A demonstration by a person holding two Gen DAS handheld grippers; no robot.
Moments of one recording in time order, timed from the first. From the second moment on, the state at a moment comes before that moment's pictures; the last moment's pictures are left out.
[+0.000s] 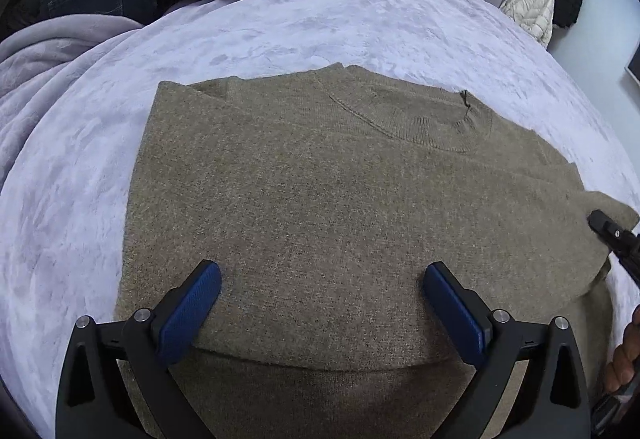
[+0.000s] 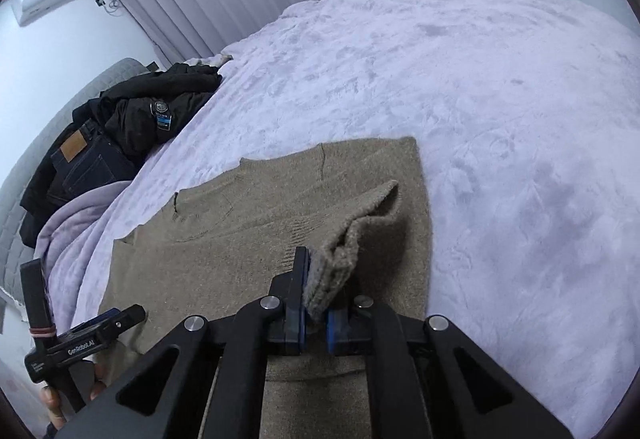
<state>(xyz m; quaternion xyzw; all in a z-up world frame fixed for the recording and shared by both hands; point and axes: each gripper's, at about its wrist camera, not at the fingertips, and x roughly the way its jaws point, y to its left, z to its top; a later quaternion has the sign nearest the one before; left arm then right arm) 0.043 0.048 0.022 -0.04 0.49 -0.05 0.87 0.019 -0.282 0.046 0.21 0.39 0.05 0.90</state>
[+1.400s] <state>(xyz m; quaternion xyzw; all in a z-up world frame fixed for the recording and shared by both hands) -0.075 0.088 0.012 0.02 0.49 -0.12 0.86 -0.074 -0.184 0.022 -0.08 0.44 0.06 0.89</state>
